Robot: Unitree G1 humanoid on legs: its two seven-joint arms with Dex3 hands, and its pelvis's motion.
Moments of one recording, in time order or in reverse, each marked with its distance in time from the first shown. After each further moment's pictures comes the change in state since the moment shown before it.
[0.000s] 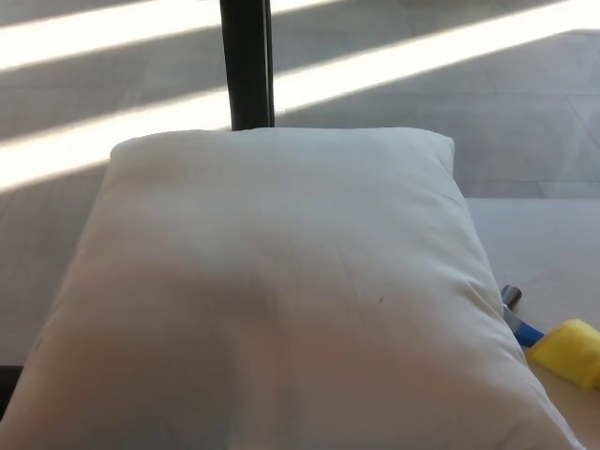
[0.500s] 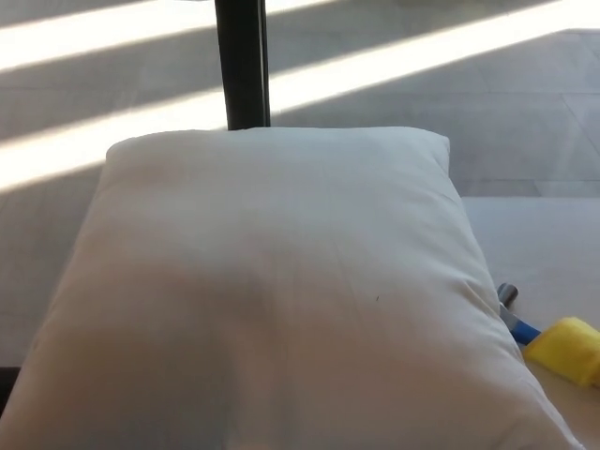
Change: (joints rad) left_arm -0.123 -0.011 0.156 -0.149 -0.150 0.068 0.038; right_arm -0.210 -0.138 -0.225 -0.098 0.165 0.045 -0.021
